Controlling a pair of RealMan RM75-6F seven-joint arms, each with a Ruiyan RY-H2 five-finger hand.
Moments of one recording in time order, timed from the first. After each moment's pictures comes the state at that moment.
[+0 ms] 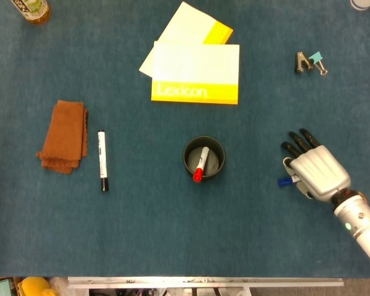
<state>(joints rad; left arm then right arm) -0.08 -0.96 -0.03 -1.78 1.46 1.44 -0.06 0.38 -1.49 -0.05 -1.61 -1.35 1.00 -0.68</state>
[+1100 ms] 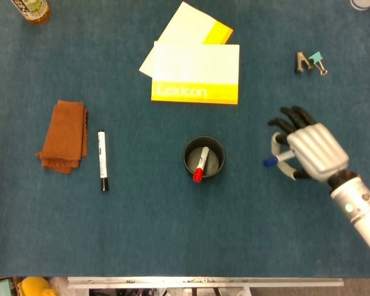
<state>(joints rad) -0.07 -0.95 -0.03 -1.80 1.47 1.46 -0.08 0.44 -1.39 0.08 -1.81 -1.31 1.02 -0.38</state>
